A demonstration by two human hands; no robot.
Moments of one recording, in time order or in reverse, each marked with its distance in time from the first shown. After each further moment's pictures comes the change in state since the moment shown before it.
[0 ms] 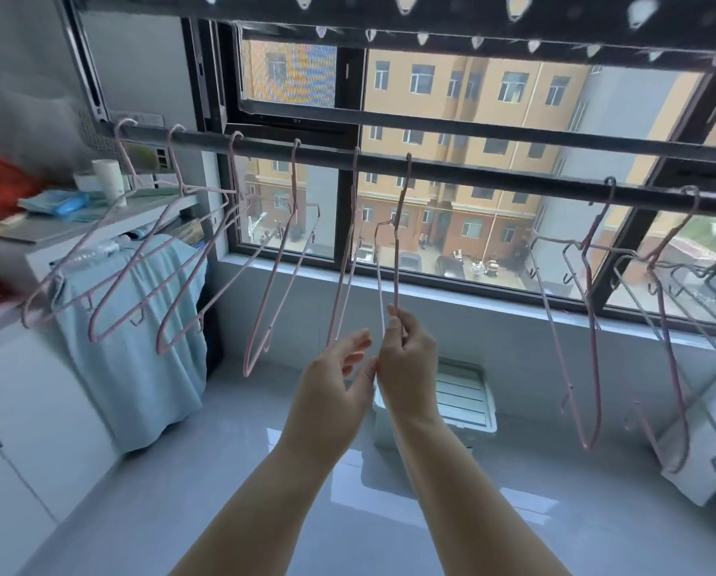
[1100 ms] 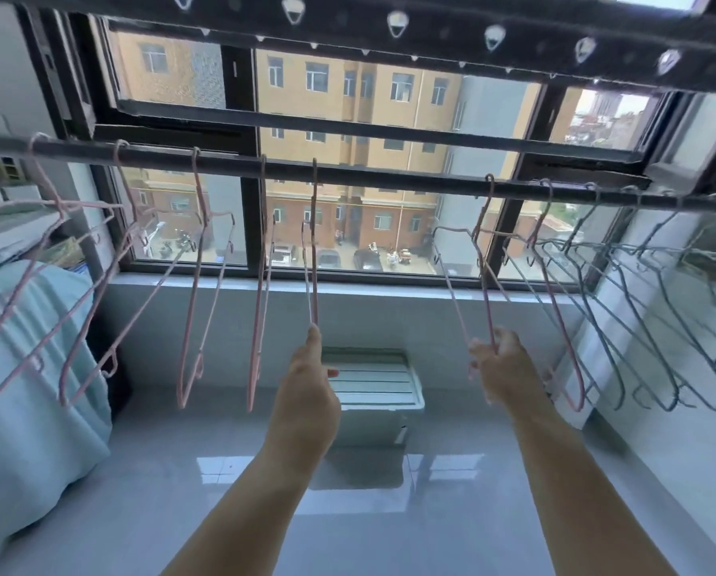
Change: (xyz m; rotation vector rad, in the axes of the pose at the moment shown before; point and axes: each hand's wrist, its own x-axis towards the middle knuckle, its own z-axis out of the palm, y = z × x) left_hand 0.011 -0.006 0.051 0.112 -0.156 -0.016; right_hand 0.022 0.015 -0.183 -0.490 0.174 0.310
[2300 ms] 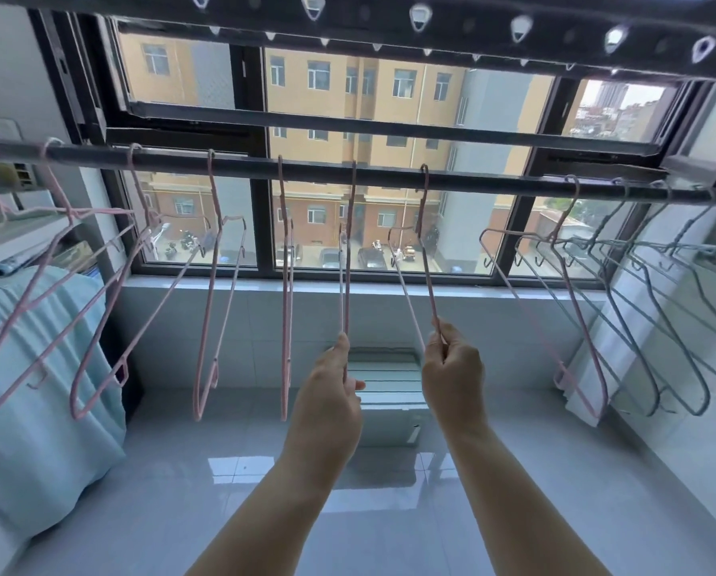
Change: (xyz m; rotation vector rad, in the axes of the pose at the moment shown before) left_hand 0.003 -0.006 -0.017 -0.007 -0.067 0.003; right_hand -0.034 -0.035 0.089 0.163 0.215 -0.323
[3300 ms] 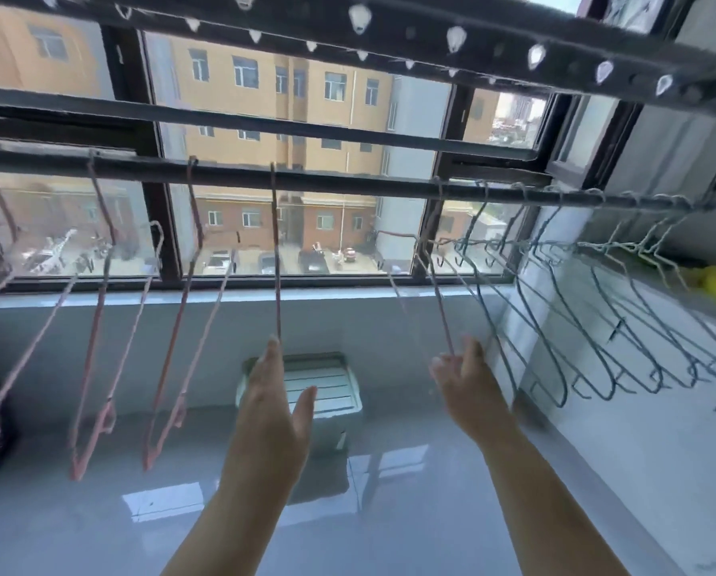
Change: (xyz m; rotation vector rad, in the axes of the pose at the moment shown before) left_hand -0.002 0.058 0.089 0.086 0.003 0.111; right_hand 0.060 0.085 -0.153 -0.277 -0.187 0.269
